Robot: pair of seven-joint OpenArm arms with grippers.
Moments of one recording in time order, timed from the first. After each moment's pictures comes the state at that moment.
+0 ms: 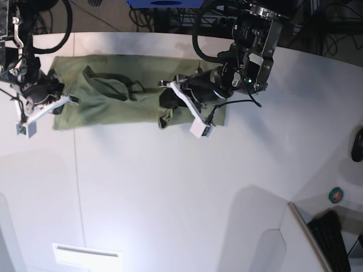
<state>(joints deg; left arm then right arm) 9.9 -6.2 13.1 91.5 -38.7 -9.6 49.6 -19.9 16.1 6.9 106.5 29.3 -9.6 -53.5</state>
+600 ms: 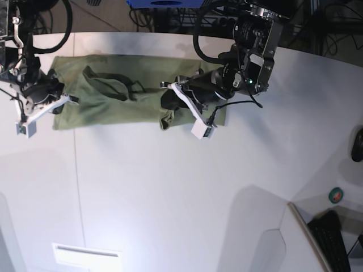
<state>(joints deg) 9.8 -6.3 13.0 91.5 -38.7 -9.6 49.6 -19.9 16.0 6.9 106.5 29.3 -9.6 -53.5</state>
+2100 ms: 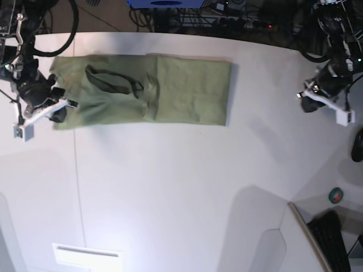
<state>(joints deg) 19.8 -16.1 -35.7 94.2 -38.8 -18.8 50.8 -18.3 8.2 15.7 105.6 29.7 4.6 -52.4</state>
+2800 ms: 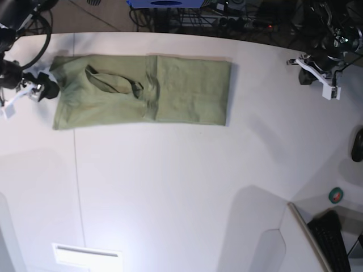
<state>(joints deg) 20.0 -9.4 -39.8 85.7 -15.1 -38.6 39.7 -5.7 10.2 41.7 73.1 33.8 35.0 -72.3</state>
